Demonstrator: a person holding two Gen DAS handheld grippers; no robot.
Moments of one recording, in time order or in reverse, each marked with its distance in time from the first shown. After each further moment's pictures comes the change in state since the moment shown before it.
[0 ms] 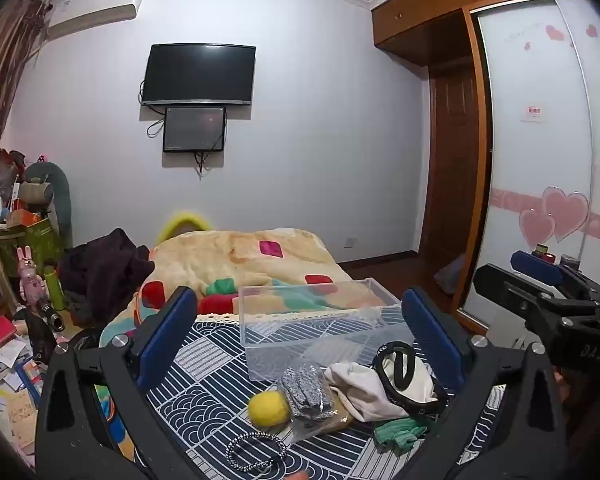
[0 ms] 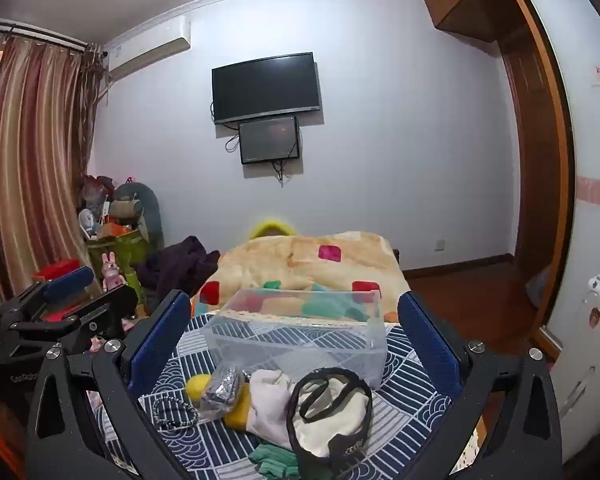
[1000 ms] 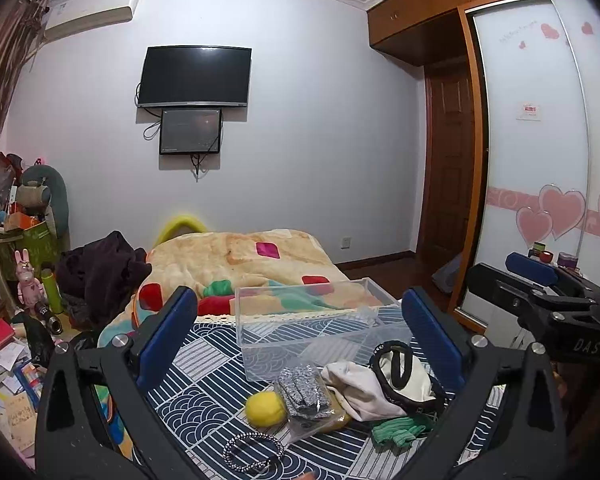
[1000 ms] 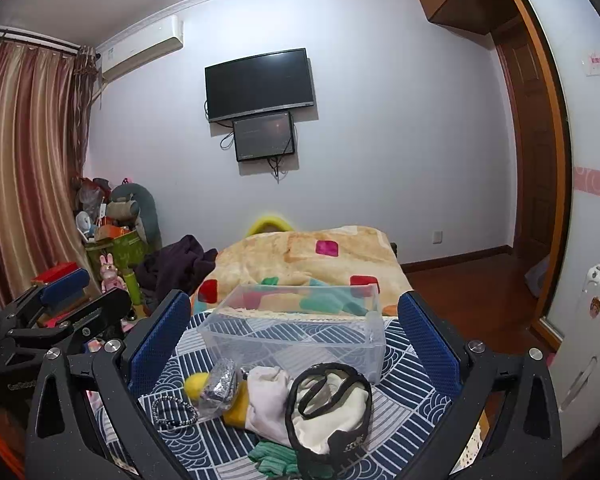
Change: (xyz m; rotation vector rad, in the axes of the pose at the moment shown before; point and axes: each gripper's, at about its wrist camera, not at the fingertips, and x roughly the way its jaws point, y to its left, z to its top) left arm -0.002 -0.001 -0.002 0.015 -0.003 -0.010; right arm 0.001 -0.003 0.000 0.018 0.015 -0.008
